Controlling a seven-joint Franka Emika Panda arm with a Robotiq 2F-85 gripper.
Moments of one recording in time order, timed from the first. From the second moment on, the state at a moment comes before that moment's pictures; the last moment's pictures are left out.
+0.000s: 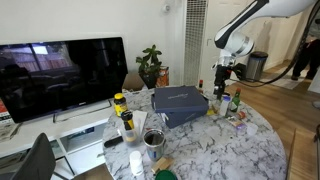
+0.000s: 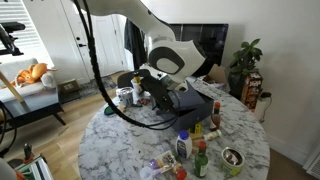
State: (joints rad) arm -0.14 0.29 -0.18 -2.10 0.68 1.85 -0.85
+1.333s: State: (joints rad) arm -0.29 0.50 -0.14 -2.04 1.03 1.86 -0.87
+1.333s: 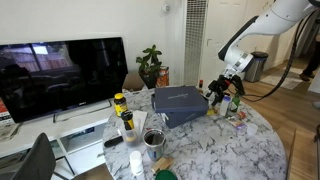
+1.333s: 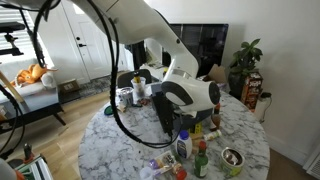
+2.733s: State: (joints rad) arm -0.37 0.75 -0.16 -1.89 1.38 1.57 -0.98
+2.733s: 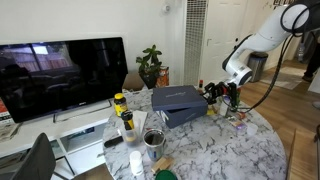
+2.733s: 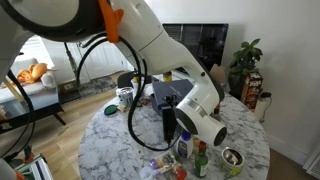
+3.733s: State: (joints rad) arm -0.37 0.66 -0.21 -1.87 1.36 1.42 -1.11
